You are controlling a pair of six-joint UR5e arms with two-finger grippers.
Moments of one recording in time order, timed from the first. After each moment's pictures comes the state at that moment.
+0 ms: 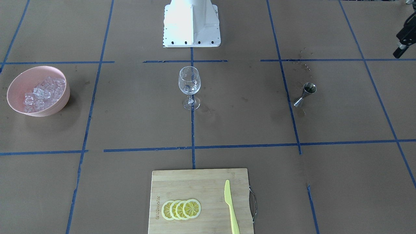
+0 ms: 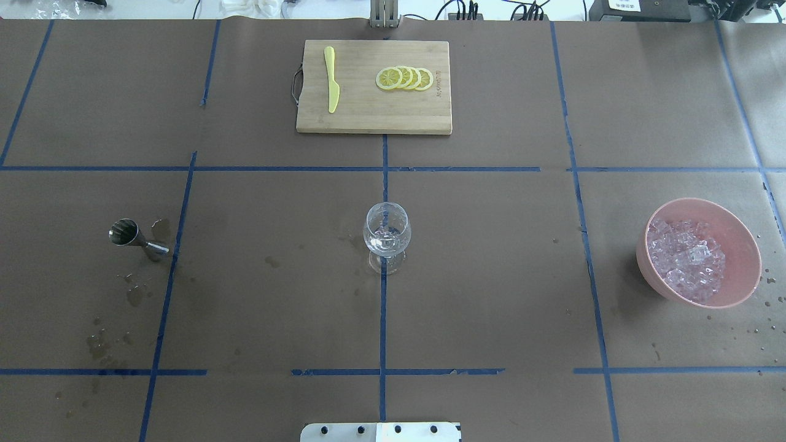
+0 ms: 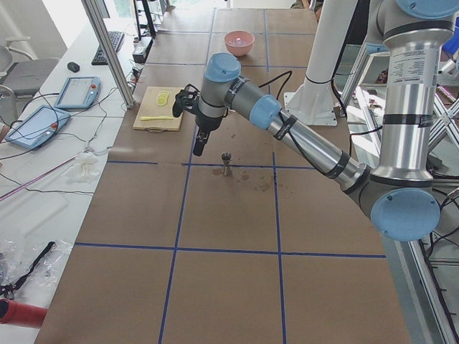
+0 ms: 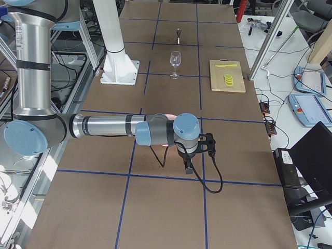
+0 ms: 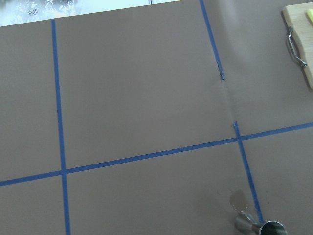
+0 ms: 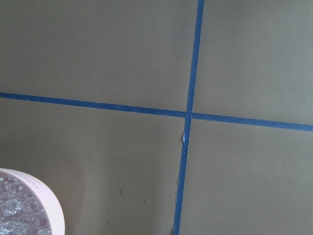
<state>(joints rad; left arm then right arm) -1.34 -1.55 -2.22 -1.60 -2.27 -0.47 1.62 -1.64 1.71 -1.53 2.43 -0.05</state>
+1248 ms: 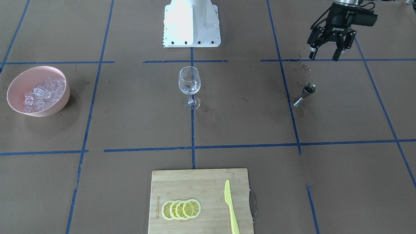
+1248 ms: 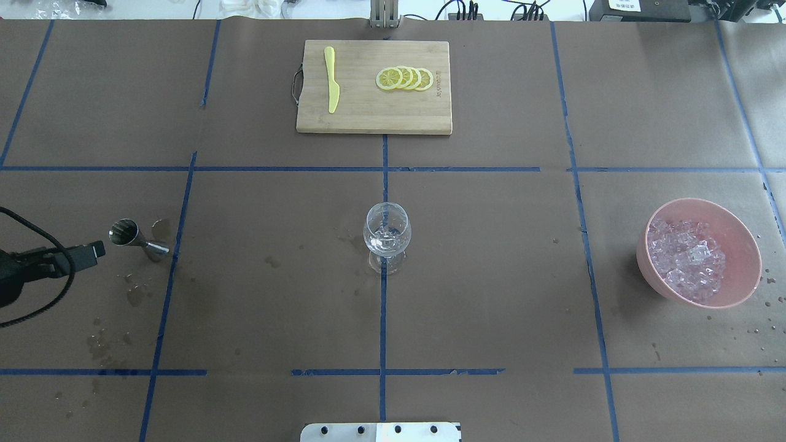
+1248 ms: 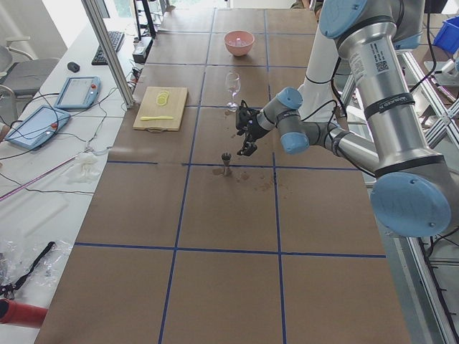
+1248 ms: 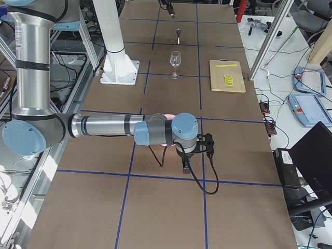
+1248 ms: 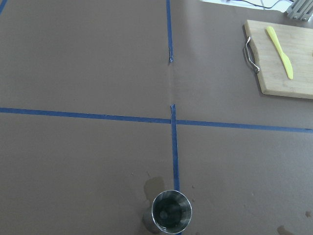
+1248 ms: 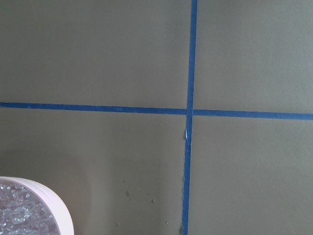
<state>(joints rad) -0.42 -1.14 -2.30 -2.29 -1.32 -1.38 1.61 -1.64 1.72 -1.53 2.44 0.02</state>
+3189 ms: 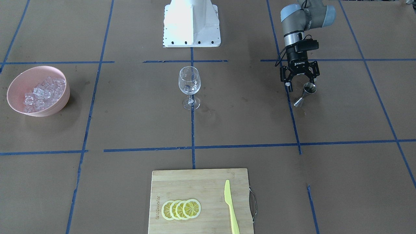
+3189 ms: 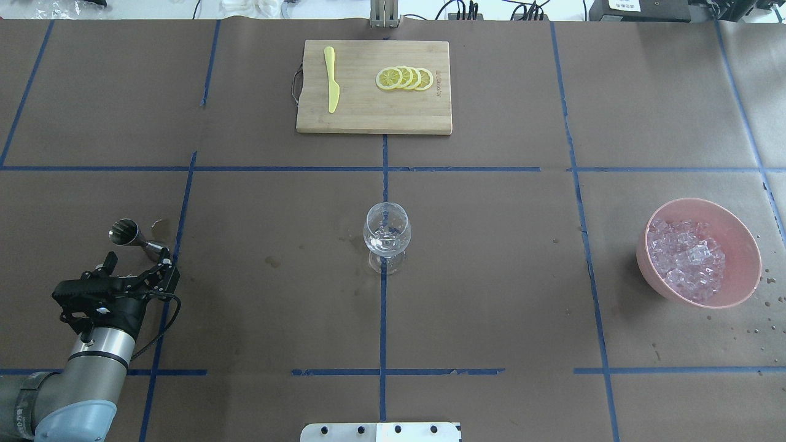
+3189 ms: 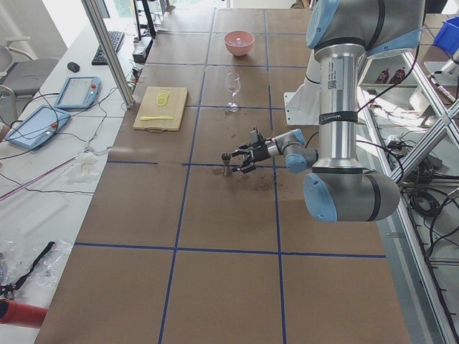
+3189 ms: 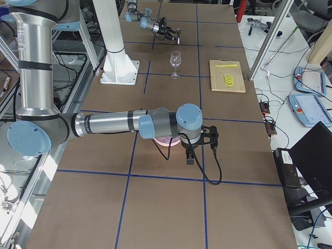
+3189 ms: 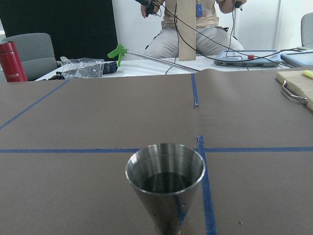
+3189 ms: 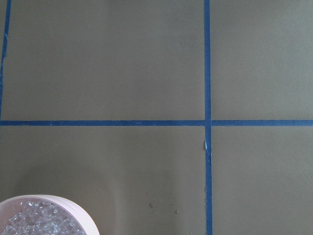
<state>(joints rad) -0.10 -1.44 -1.84 -2.07 -0.50 -1.64 1.59 -1.61 1.75 -1.53 2.46 0.13</state>
